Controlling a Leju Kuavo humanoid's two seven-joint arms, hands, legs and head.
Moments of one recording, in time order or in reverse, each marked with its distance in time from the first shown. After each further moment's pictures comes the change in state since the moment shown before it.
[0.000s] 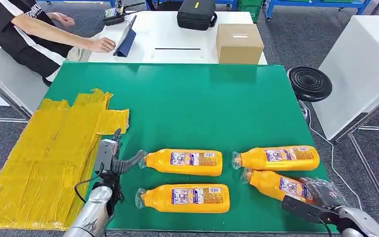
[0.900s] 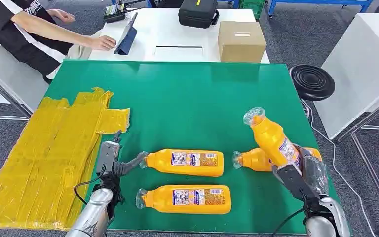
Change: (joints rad) left arm 0.021 -0.006 0.001 -0.014 -0.038 0.019 0.024; right arm -0.038 0.386 -0.158 -0.149 -0.201 -0.322 -0.004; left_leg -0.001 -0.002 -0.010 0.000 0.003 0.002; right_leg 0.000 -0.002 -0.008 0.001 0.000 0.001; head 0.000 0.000
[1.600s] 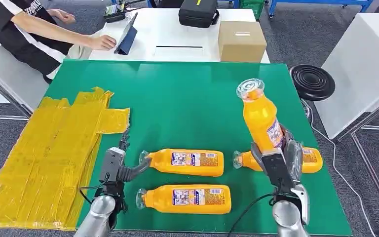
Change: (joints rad) left arm 0.141 -0.010 -0.113 -0.292 -0.047 -0.050 0.029; right arm -0.127 0.157 0.159 0.098 -0.082 -0.249 -0.086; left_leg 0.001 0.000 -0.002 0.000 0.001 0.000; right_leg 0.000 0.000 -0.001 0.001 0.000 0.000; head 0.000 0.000
